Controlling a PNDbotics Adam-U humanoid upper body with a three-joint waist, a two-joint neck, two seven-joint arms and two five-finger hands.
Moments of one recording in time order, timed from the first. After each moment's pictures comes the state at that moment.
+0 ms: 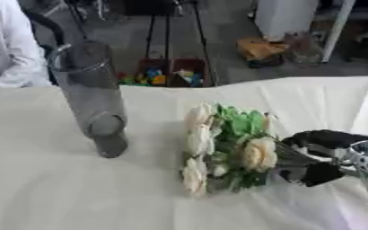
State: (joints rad) left arm -0.57 0.08 -0.07 -1.98 -0.13 -0.37 0.39; right arm -0.43 -0.62 -0.23 -1.61 0.99 -0.23 0.90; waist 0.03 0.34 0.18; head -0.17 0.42
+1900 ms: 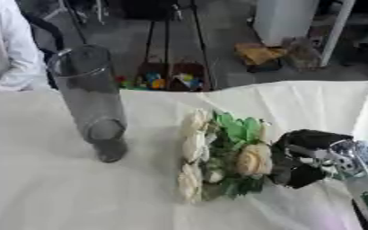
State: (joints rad) left arm -0.58 0.08 -0.07 -1.98 -0.13 -0.37 0.38; right arm -0.47 -0.61 -0.18 -1.60 1.02 -0.27 0.88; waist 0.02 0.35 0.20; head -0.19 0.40
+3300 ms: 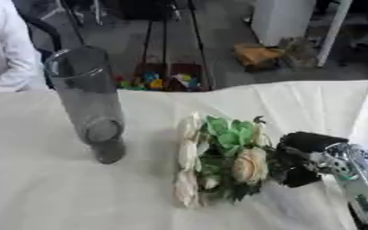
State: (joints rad) left arm -0.58 0.08 -0.07 -1.98 -0.13 -0.36 0.37; right arm -0.47 -0.61 -0.15 -1.58 1.02 -0.24 0.82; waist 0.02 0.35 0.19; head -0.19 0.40
